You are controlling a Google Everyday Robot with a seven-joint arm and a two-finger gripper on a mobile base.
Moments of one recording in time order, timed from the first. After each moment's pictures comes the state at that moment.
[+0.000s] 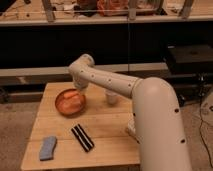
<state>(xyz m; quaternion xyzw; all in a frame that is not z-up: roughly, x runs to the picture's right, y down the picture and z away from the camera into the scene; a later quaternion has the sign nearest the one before) -0.157 -0.002 0.879 -0.19 -0.15 -0.17 0.95</state>
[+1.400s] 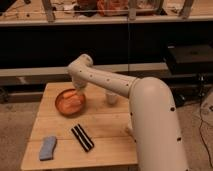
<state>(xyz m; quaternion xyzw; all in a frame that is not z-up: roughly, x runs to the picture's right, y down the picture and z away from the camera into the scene) -0.164 -0.004 0.885 -0.19 -0.15 -0.18 0.95</state>
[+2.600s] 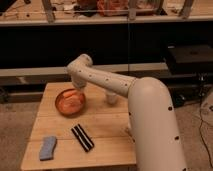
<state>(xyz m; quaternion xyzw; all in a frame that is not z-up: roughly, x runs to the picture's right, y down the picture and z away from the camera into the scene) -0.168 -0.006 0.889 -0.19 -0.15 -0.18 0.95</state>
